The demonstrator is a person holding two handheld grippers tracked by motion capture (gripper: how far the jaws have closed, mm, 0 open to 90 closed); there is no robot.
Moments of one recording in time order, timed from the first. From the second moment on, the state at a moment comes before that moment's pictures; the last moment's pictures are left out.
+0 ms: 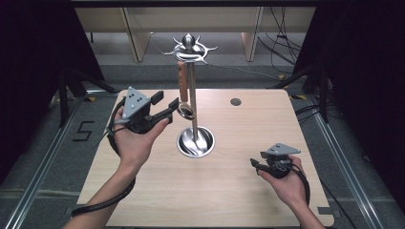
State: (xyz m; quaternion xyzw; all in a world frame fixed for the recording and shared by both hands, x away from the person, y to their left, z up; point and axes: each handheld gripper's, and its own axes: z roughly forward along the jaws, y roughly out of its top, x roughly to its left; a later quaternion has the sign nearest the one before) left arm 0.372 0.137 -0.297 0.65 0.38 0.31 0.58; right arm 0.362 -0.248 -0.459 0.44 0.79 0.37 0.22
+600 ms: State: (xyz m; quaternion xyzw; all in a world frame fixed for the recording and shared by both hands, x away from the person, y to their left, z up) left arm 0.351 0.189 -0.327 0.66 0.41 0.32 0.55; right arm 0.360 -0.248 -0.458 0.45 0.79 0.36 0.21
